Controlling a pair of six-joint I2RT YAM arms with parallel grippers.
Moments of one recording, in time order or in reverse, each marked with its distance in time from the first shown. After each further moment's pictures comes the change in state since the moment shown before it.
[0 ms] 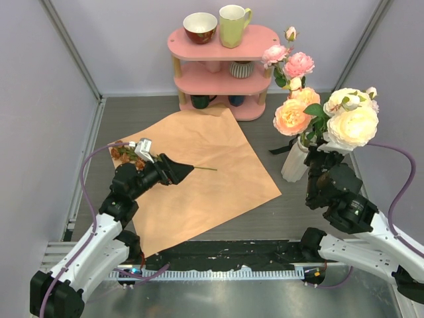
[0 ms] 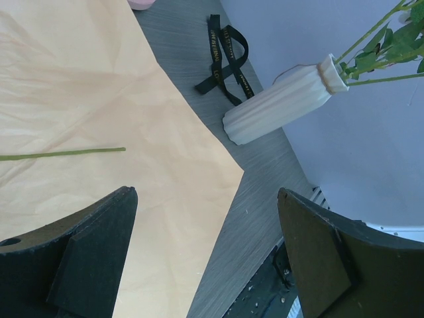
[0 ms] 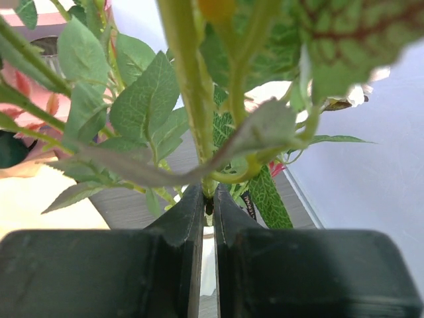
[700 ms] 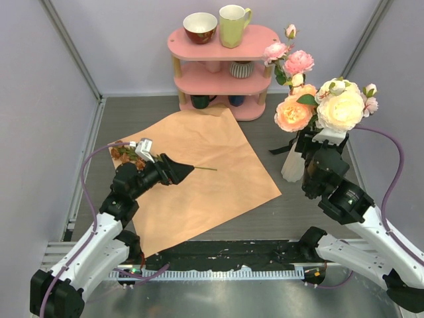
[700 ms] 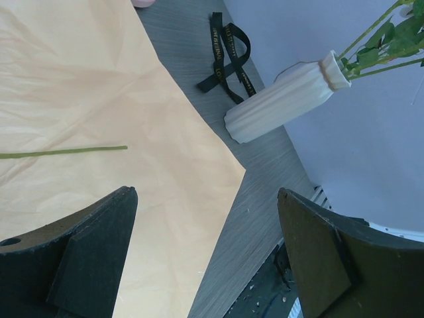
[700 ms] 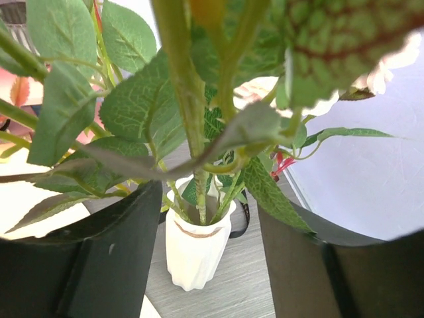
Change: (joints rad) left arm 0.000 0.005 0.000 0.000 0.000 0.003; right arm -0.203 0.085 0.048 -0.159 -0.156 0.140
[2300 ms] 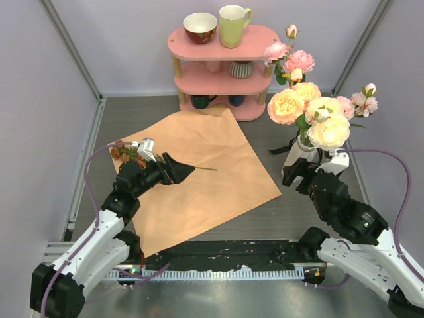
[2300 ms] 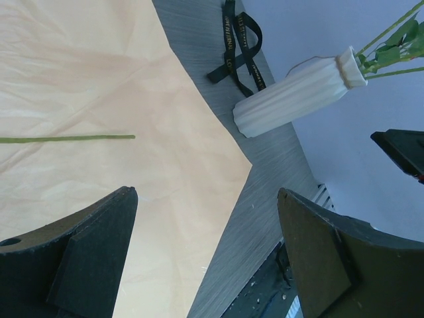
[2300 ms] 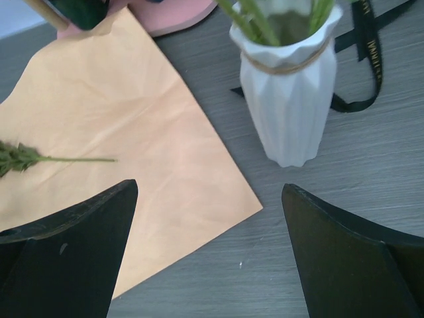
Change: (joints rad) left arm 0.000 0.051 0.000 -0.008 -0.002 -0.010; right arm -0.006 -0.228 -0.121 -0.544 -0.391 0.694
